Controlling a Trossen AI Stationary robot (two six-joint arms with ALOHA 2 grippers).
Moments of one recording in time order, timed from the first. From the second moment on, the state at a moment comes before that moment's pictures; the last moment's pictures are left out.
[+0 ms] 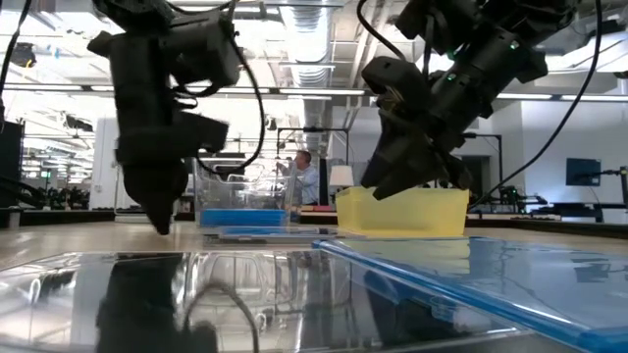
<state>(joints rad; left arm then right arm) -0.12 1.60 0.81 -0.56 -0.11 -0.65 0.16 1.65 0.80 0.04 0.18 0.89</state>
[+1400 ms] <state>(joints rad) -0.21 1.07 0.40 0.24 -0.23 -1.14 0.19 1.66 0.80 0.11 0.08 0.77</state>
